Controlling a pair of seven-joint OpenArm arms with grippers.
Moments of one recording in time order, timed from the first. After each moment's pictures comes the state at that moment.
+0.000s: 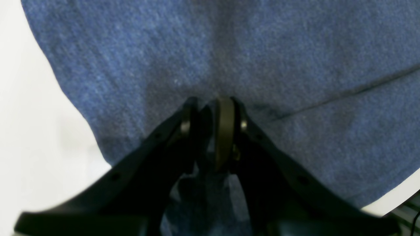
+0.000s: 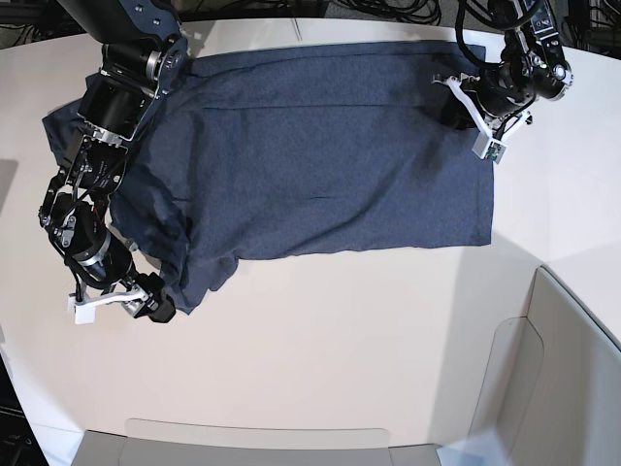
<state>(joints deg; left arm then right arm) 20.4 -8.6 -25.5 102.9 -27.5 -36.4 63.7 22.3 4.4 27.9 78.7 39.9 7.2 -60.0</state>
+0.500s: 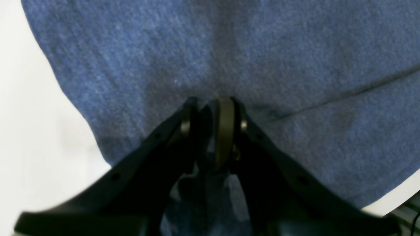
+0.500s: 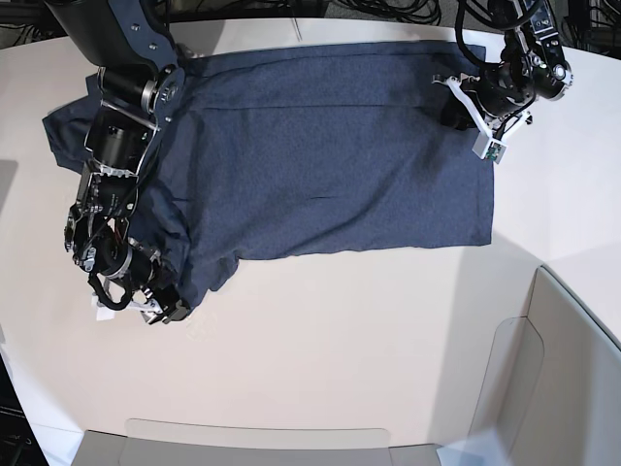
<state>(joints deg) 20.4 -8.6 -25.5 102.9 -27.5 -36.4 63.7 31.2 4.3 27.6 55.1 39.4 1.7 -53.9</state>
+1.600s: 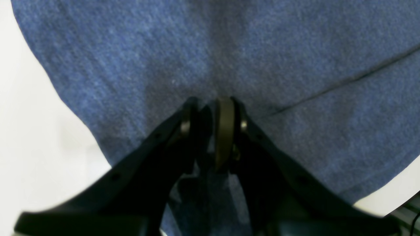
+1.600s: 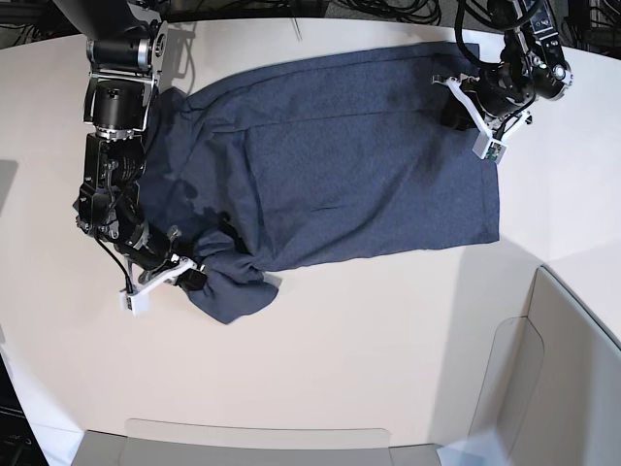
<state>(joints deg) 20.5 -8.4 -25.6 102.8 -27.5 -36.4 63.7 21.2 9.1 11.0 63.0 36.4 18.5 -45.4</state>
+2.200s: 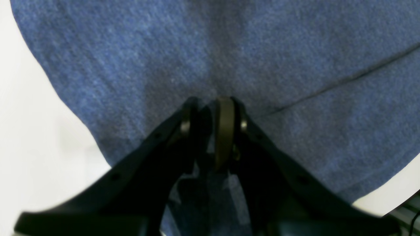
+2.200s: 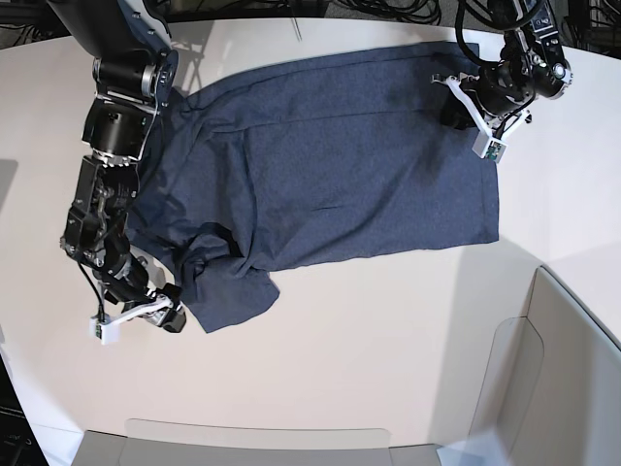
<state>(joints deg) 21.4 -8.3 -25.6 102.8 -27.8 -36.4 63.2 25.8 6.1 20.3 68.0 28.0 15.2 -46.0</state>
